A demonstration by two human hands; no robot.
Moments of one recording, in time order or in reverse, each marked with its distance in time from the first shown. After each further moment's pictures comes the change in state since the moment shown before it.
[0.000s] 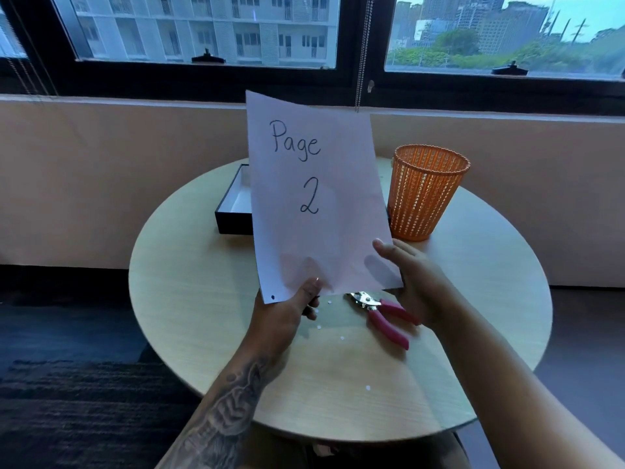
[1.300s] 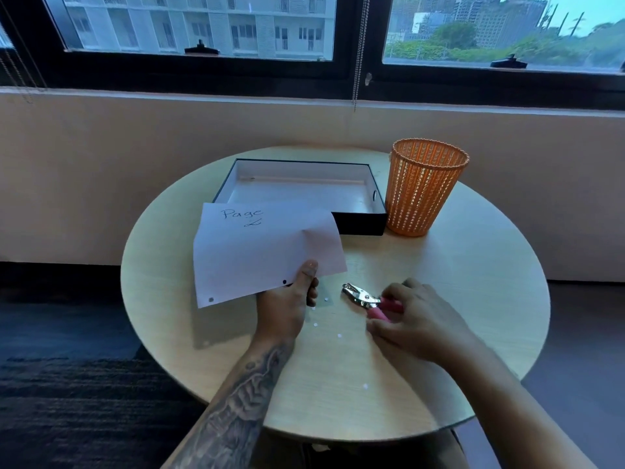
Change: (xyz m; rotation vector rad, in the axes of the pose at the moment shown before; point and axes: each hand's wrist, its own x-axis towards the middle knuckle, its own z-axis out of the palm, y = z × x) left_hand 0.017 -0.012 0.025 -0.093 0.171 -0.010; right_hand -0.025 0.038 -0.033 -1.494 0.071 -0.055
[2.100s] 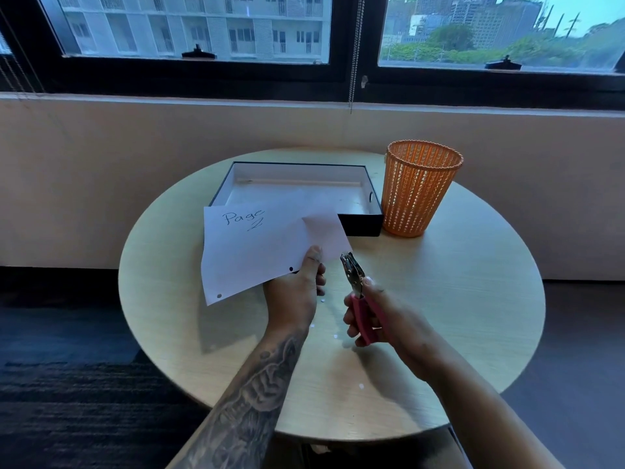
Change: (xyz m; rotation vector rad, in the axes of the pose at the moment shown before) left_hand -0.005 0.021 0.028 0.036 0.054 0.050; right_hand -0.016 -0.033 0.009 1.198 -0.200 0.036
